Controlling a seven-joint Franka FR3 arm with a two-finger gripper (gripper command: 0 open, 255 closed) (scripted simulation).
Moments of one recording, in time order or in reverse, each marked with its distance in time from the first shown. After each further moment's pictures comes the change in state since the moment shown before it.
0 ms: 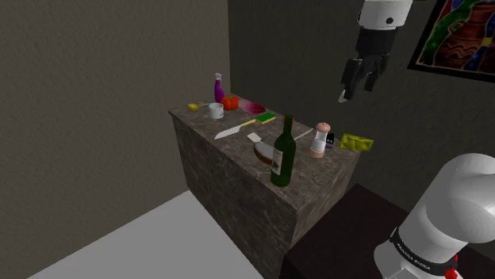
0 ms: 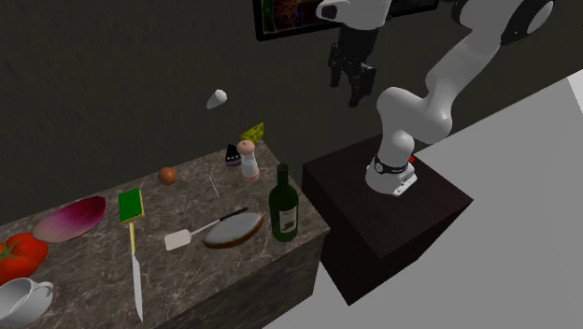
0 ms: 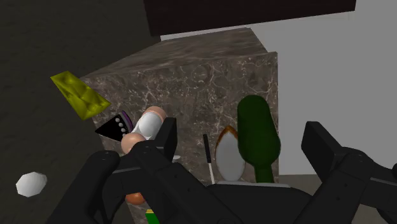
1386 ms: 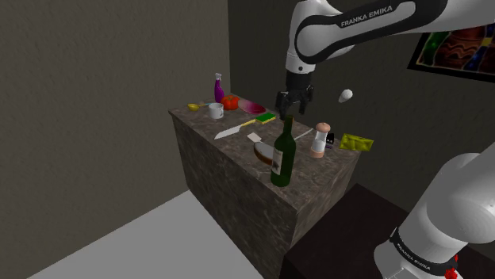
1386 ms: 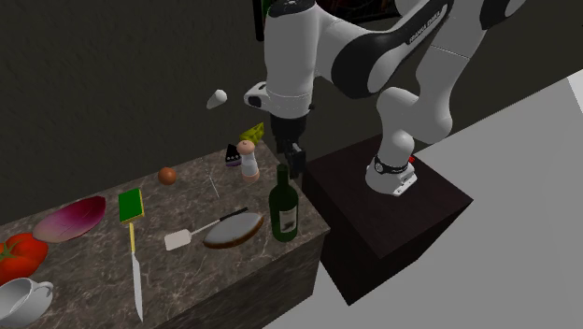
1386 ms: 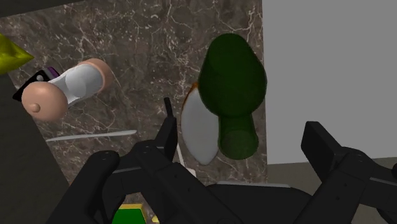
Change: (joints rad) arm 0.019 0.529 0.031 0.068 0.051 0.472 0.063
